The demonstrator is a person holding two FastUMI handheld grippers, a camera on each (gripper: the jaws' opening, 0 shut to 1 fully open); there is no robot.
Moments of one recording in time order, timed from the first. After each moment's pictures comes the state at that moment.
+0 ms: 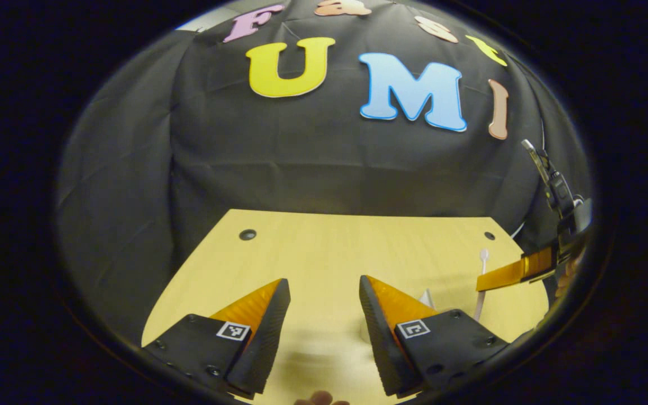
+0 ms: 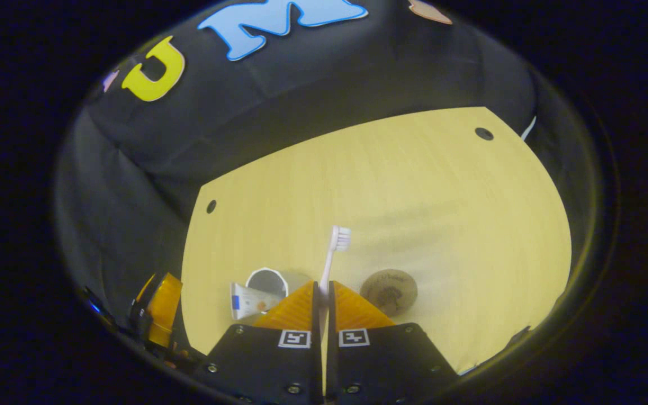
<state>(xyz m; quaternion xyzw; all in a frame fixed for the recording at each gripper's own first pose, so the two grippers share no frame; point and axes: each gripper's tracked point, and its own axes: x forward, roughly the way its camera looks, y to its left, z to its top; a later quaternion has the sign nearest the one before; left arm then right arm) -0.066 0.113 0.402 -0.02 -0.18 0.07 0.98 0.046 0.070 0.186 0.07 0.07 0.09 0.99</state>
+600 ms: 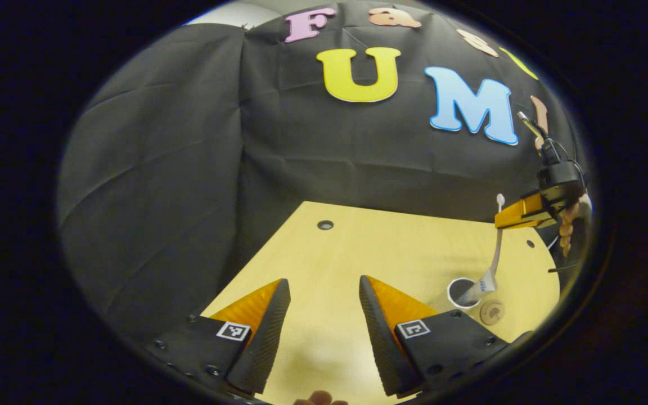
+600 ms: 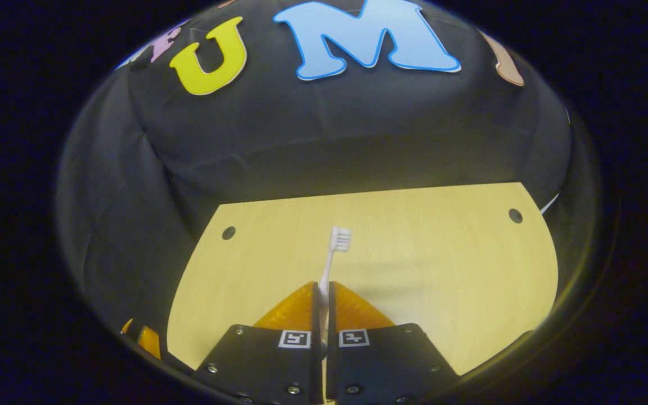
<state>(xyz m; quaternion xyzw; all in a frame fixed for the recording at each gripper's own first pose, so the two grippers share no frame) -0.149 0.226 0.351 -0.08 -0.19 0.19 0.96 0.071 0.132 0.278 -0.04 -0.03 0.09 0.99</state>
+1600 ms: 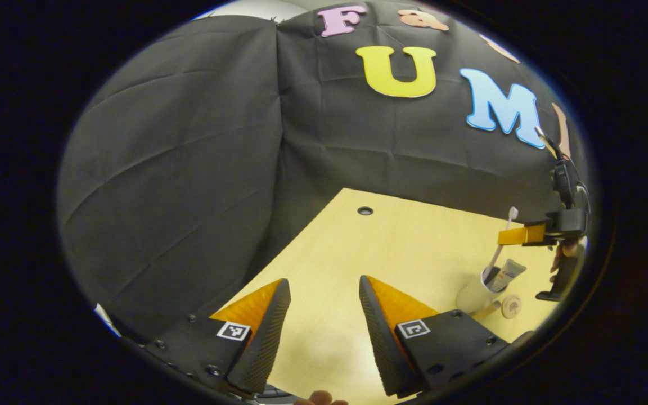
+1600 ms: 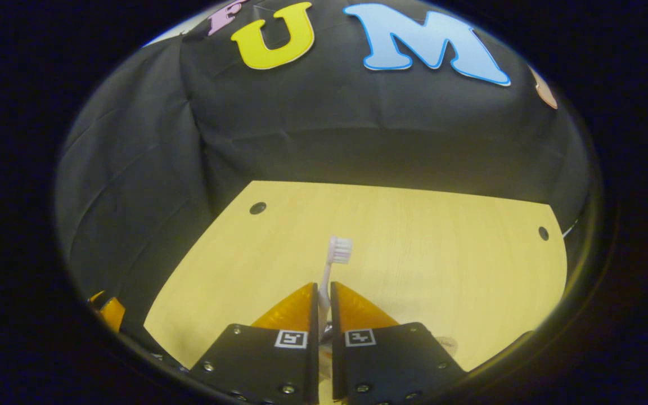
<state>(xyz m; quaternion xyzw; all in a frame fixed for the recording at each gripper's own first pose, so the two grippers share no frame) -0.183 0.263 0.306 -0.12 -0.17 0.24 0.95 0.089 0.183 0.212 -0.12 -0.05 0.14 0.98</state>
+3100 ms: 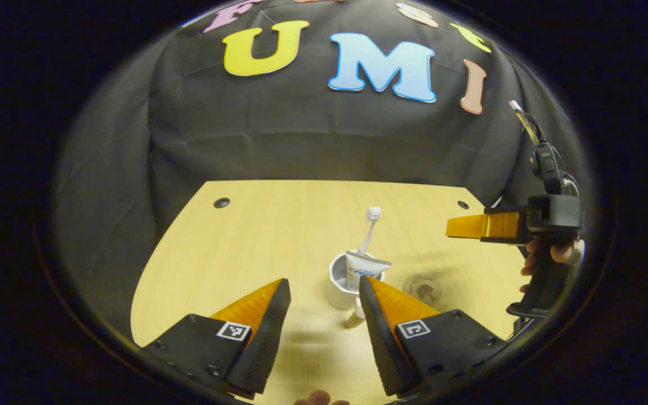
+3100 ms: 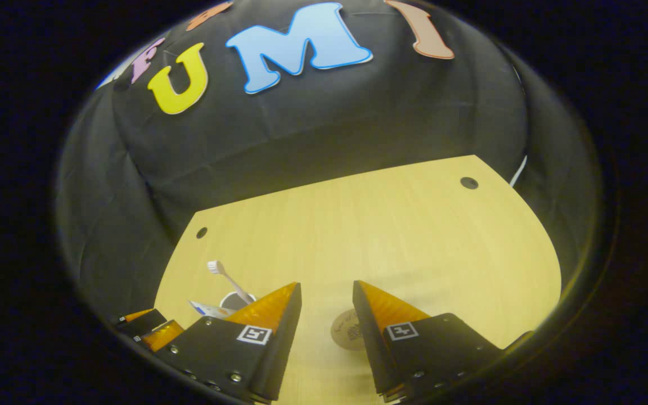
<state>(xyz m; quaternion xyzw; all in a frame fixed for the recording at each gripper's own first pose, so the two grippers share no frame) -0.057 0.024 0.343 0.02 -0.10 0.00 0.99 0.045 0.002 0.198 0.05 -0.07 0.05 1.00</state>
